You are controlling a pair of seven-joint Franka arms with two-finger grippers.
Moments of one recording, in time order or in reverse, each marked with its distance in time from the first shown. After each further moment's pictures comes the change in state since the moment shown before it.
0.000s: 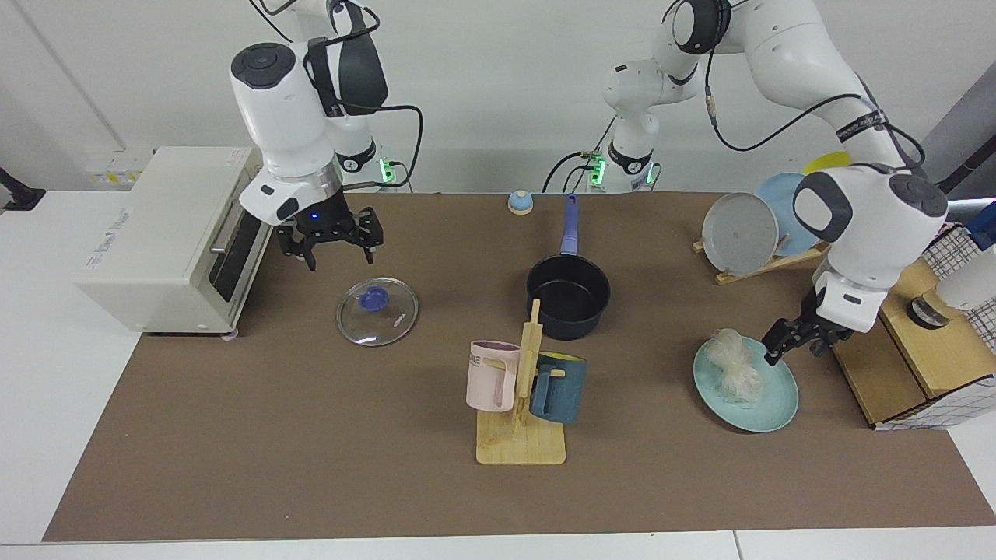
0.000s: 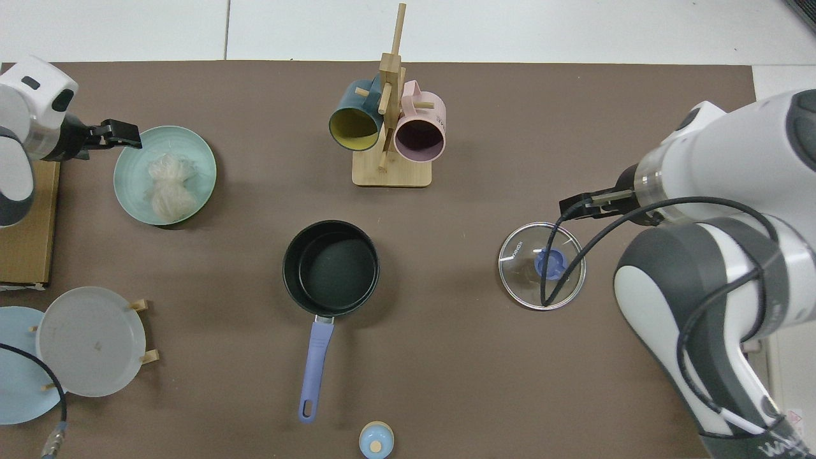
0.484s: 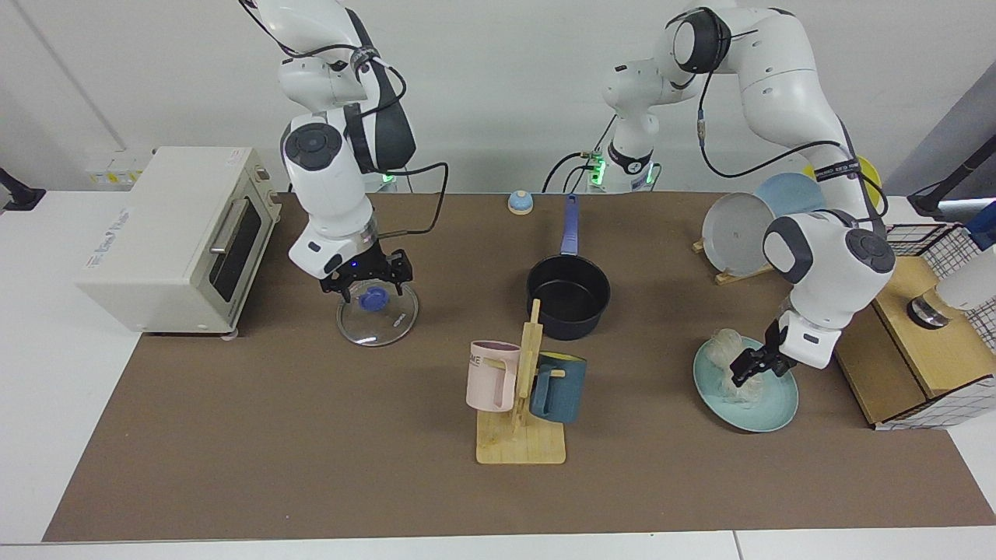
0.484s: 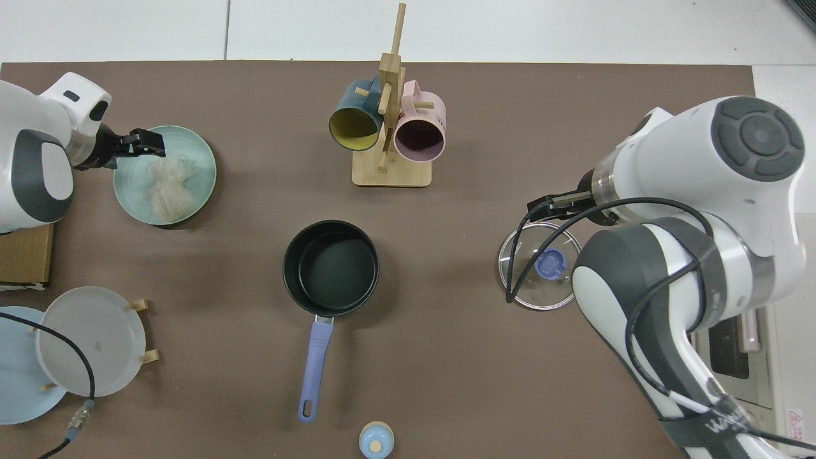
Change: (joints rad) left arm -0.002 0.083 -0.026 -0.057 -0.004 0.079 -0.068; right arm -0.008 0.114 0.045 -0.090 -0.001 0.128 0.031
